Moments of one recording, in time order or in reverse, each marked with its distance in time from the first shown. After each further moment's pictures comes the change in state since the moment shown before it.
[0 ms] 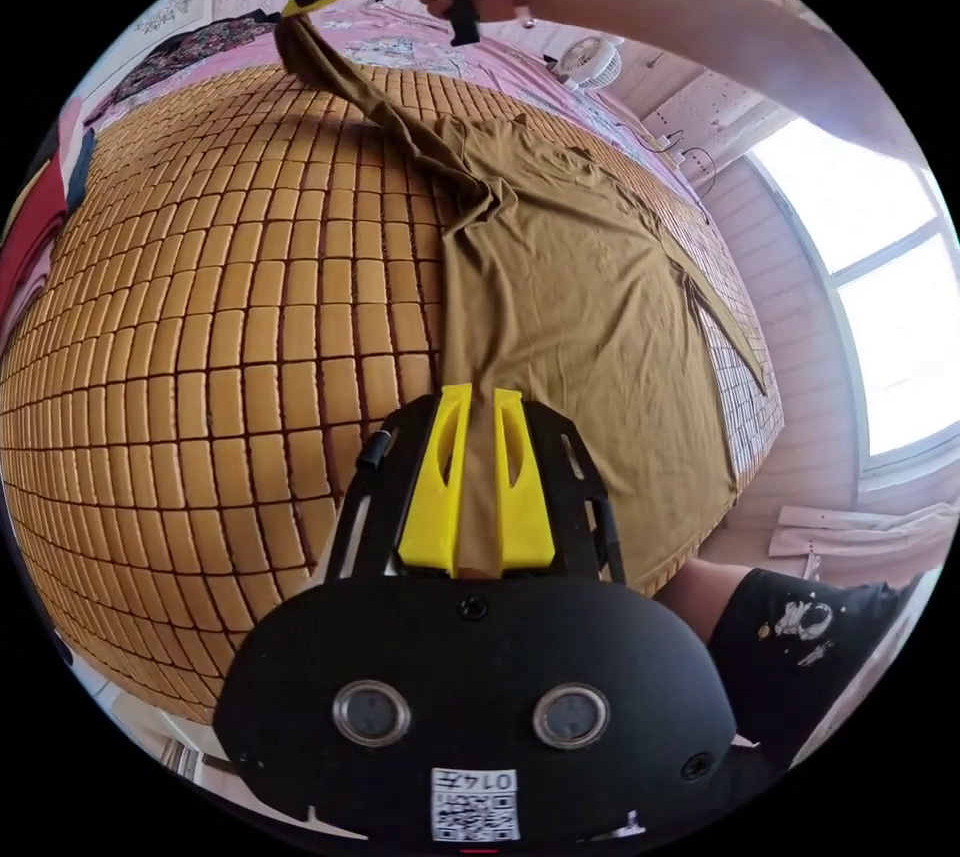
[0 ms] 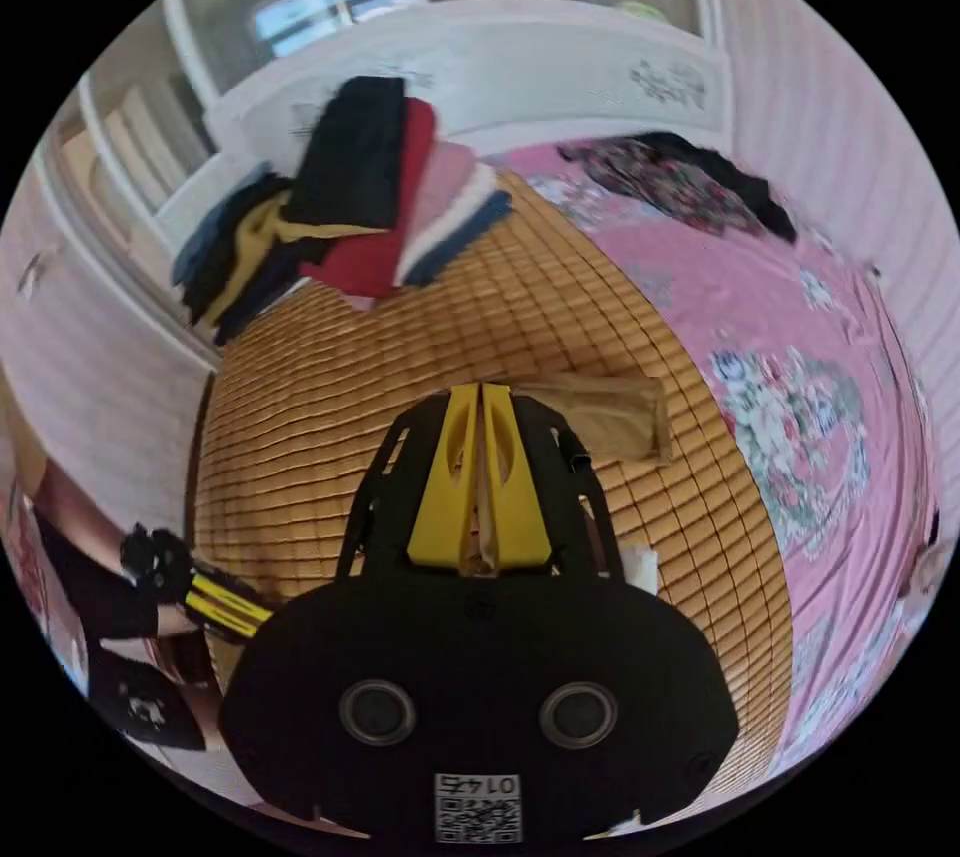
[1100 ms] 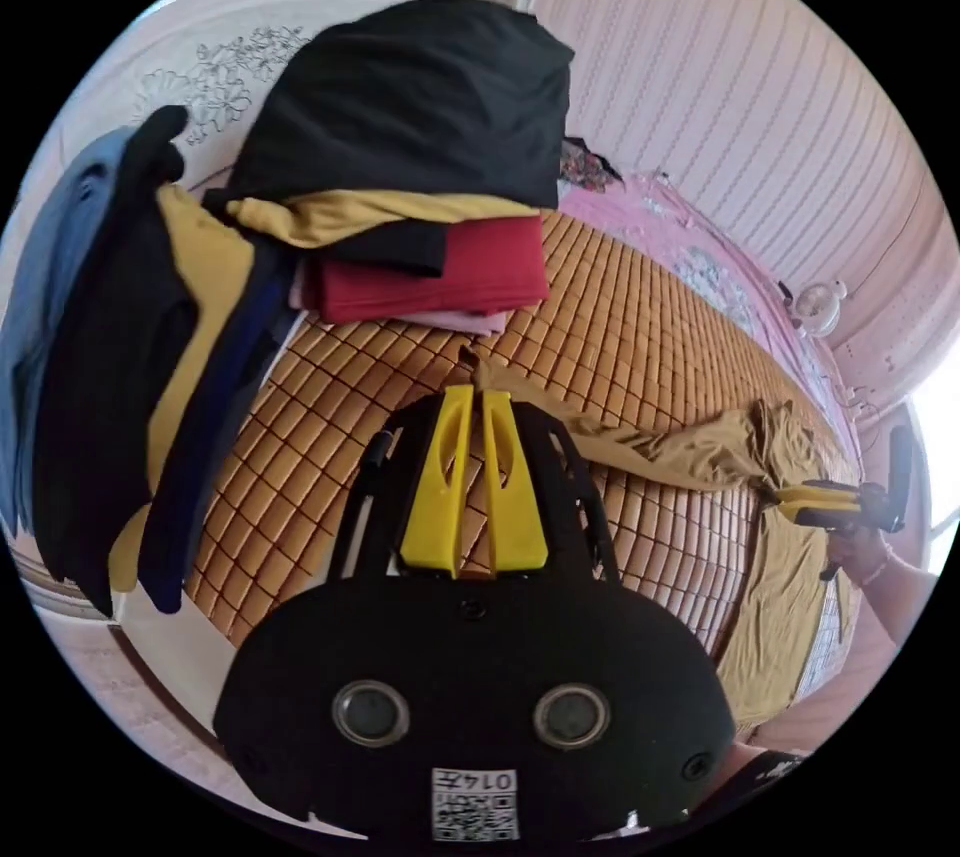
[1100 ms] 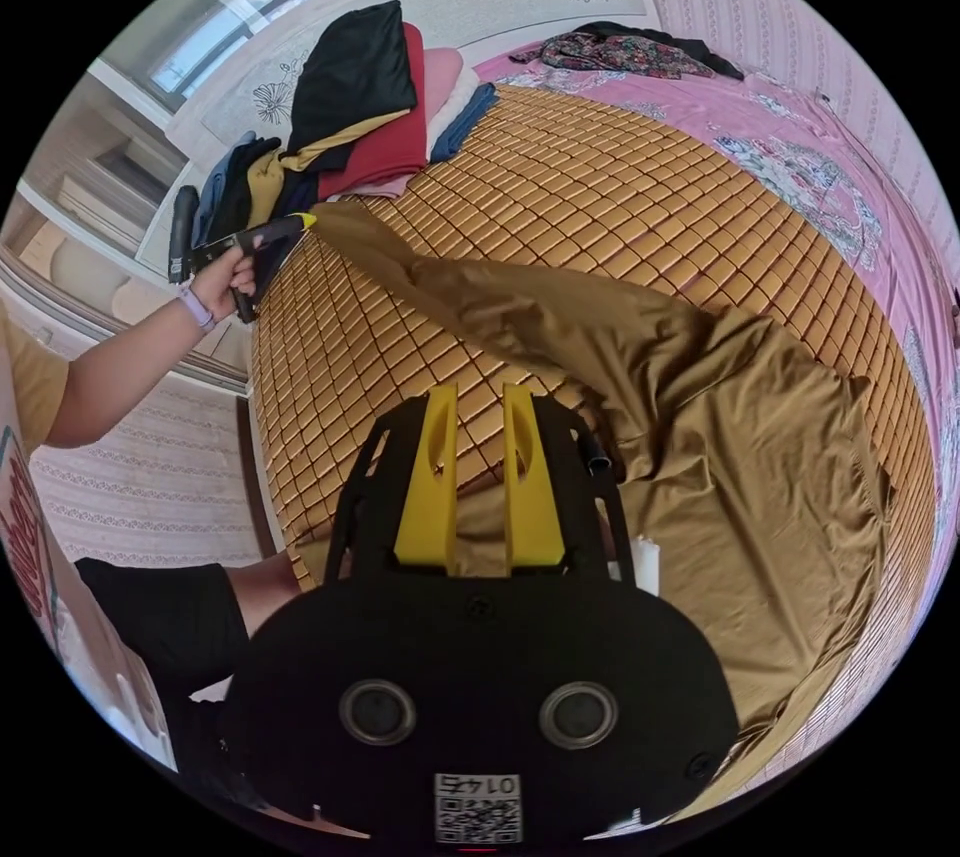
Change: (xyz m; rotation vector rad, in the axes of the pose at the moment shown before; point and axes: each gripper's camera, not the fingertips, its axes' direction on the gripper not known) left arm -0.222 0.129 -0.060 0.449 -0.434 -0.496; right arm -0.102 0.219 0.112 -0.145 -0.033 0.362
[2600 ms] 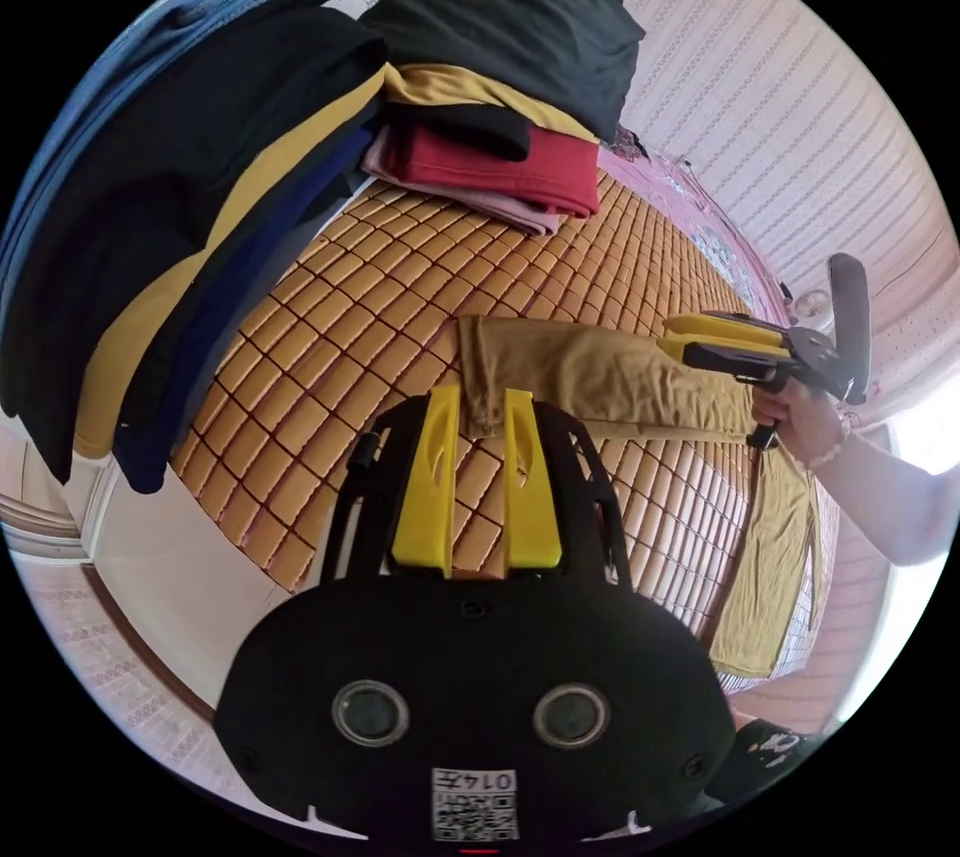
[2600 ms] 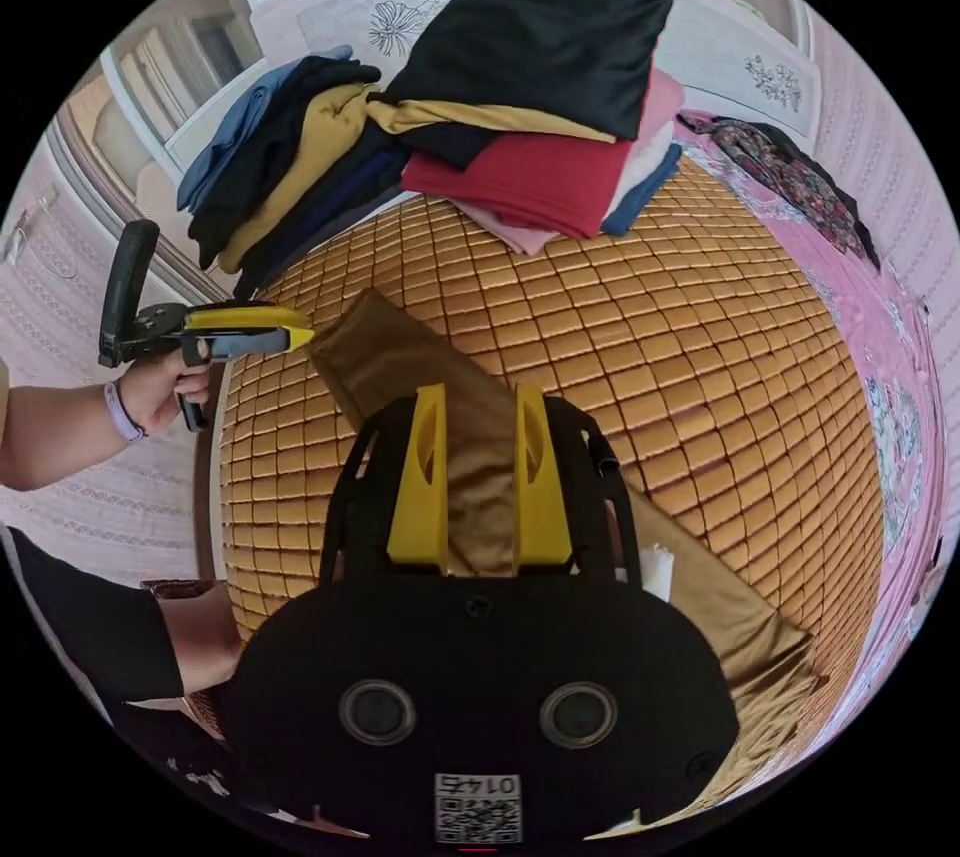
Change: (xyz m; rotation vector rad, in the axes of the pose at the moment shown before) left arm -0.083 0.086 0.030 -0.145 0.040 -0.096; right arm -0.207 -0.137 0.139 0.011 0.048 -0.377
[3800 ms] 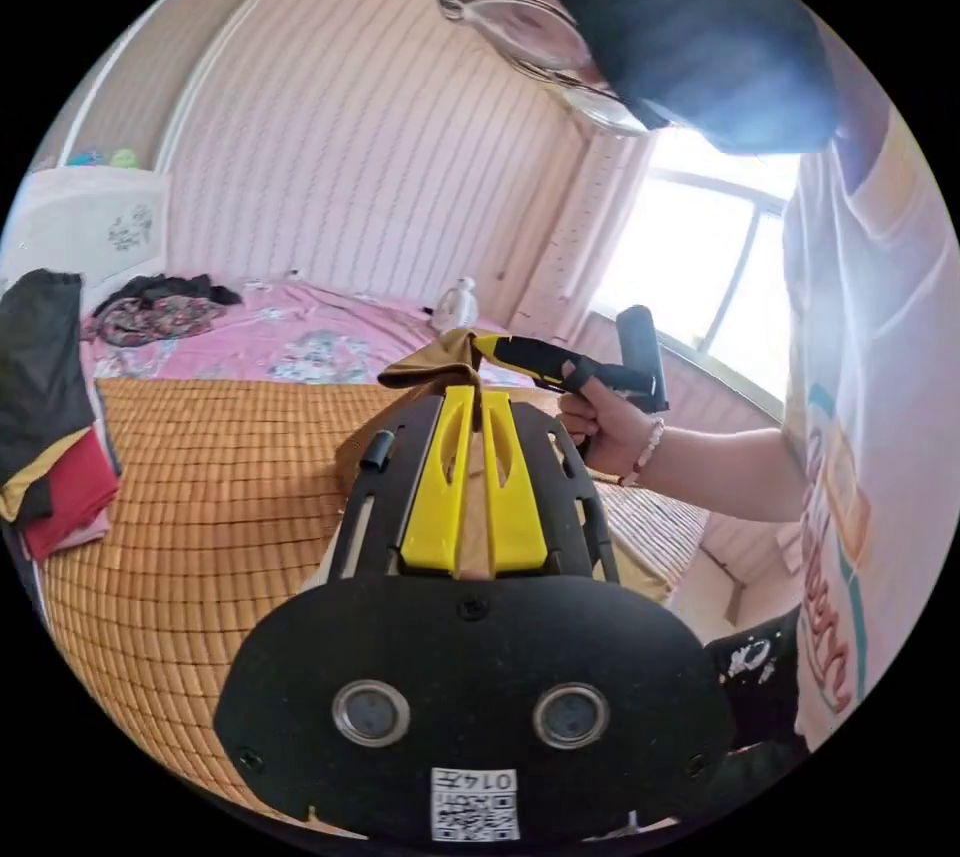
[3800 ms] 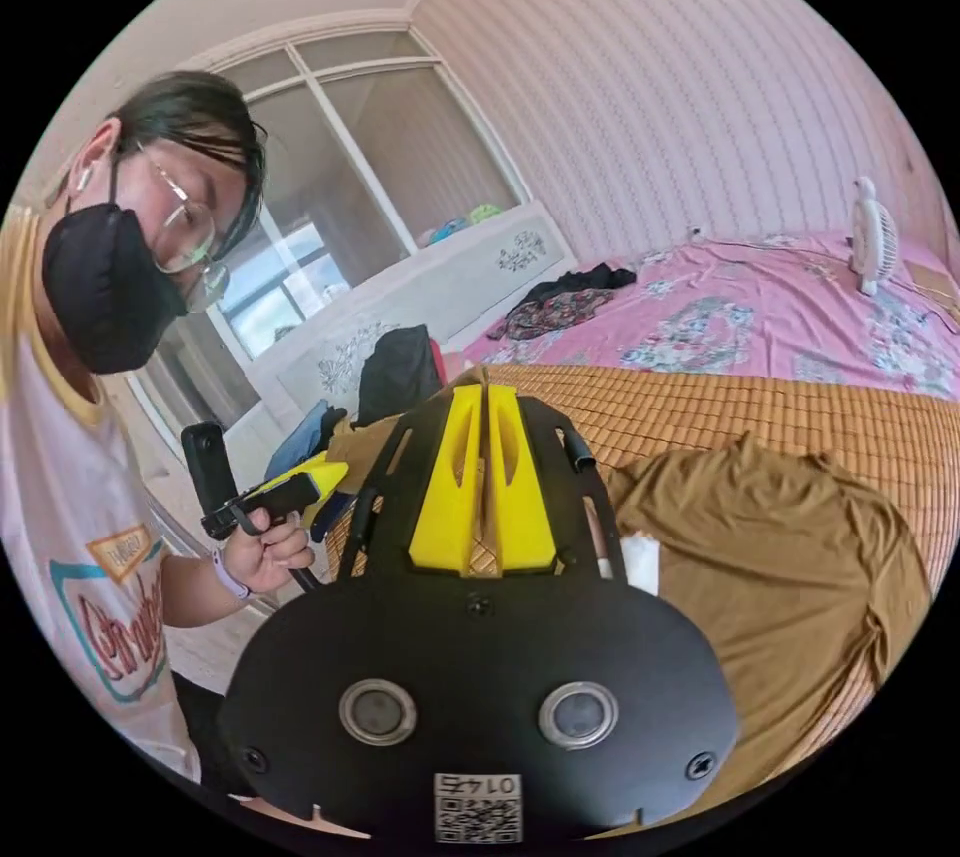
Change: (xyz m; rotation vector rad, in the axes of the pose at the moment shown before) left arm 0.323 -0.070 -0.163 0.324 0.771 0.747; right arm 0.089 0.310 -0.466 0.814 0.054 0.586
